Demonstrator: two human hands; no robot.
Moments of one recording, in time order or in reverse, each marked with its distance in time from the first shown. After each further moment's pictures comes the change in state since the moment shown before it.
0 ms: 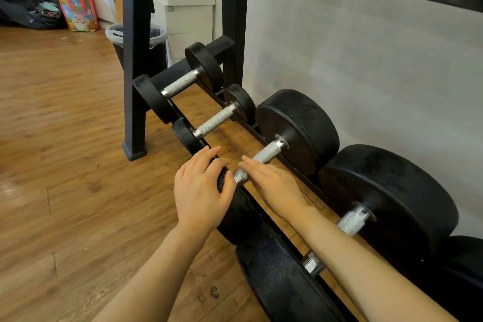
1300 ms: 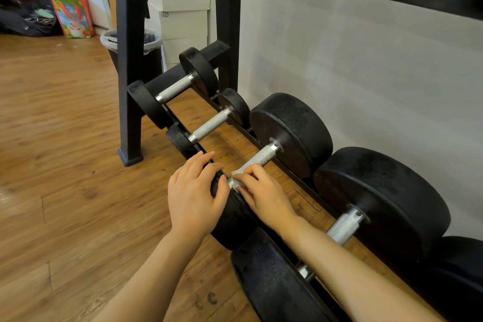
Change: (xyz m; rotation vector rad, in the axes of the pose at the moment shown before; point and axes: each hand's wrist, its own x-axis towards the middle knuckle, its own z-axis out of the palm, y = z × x) left_hand 0.001 -0.001 -0.002 -0.001 -0.039 -0.010; right_hand -0.004 -0.017 0.002 0.138 0.022 0.041
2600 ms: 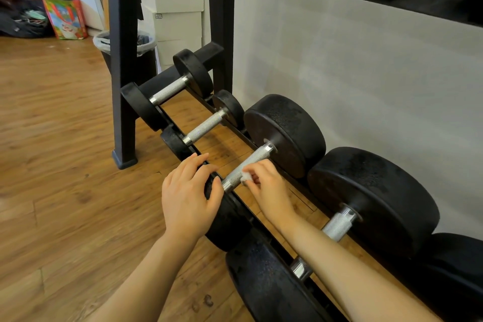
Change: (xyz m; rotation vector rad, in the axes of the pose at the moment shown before) left_hand 0.000 0.001 -0.001 -0.010 0.001 -0.005; right_hand 0.000 0.006 -0.008 0.221 0.152 0.268
